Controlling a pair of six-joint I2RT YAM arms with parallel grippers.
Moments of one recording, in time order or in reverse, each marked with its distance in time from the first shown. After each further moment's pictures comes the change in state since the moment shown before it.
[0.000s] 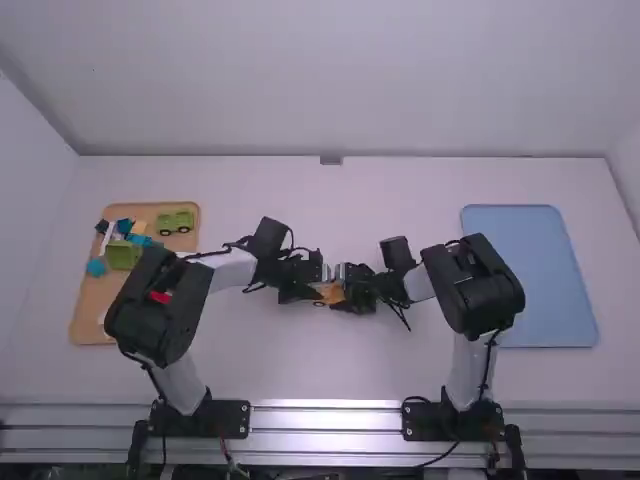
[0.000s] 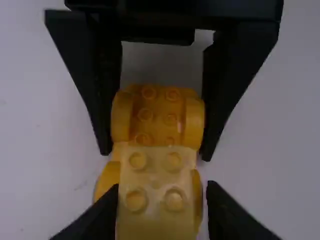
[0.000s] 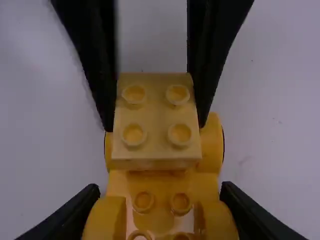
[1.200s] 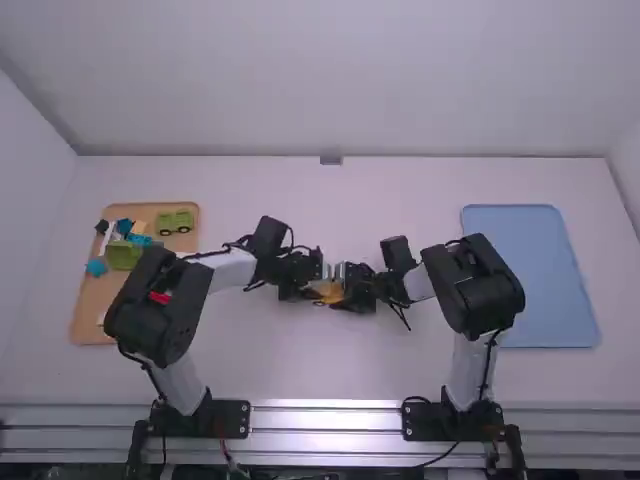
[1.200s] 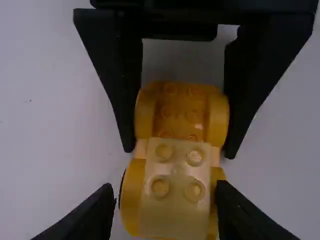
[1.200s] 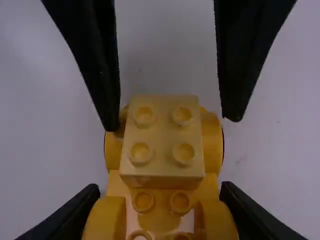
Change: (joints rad) left arm 0.000 -0.001 0.001 0.043 -0.042 -0.003; right arm 0.000 0.000 0.001 -0.003 -0.003 0.002
